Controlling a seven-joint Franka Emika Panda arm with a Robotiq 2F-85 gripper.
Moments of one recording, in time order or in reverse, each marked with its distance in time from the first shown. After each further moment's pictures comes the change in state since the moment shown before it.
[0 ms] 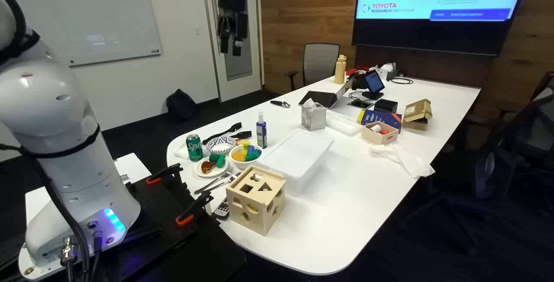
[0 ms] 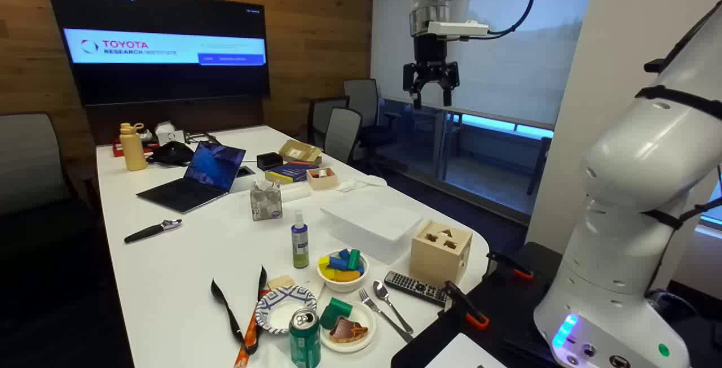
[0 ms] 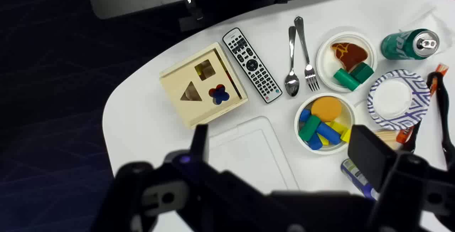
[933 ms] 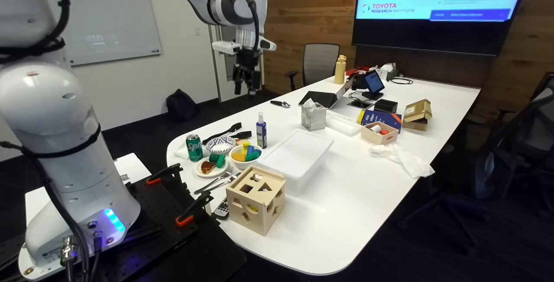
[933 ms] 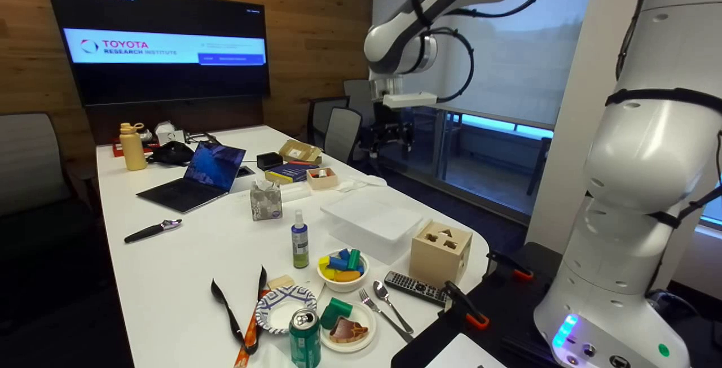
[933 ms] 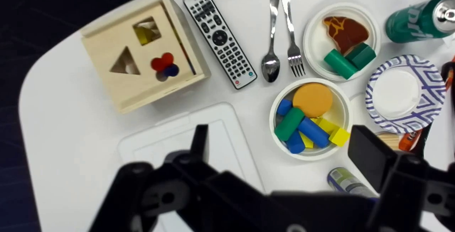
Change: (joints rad) arm 0.057 0.380 0.046 -0.024 0.049 0.386 0.021
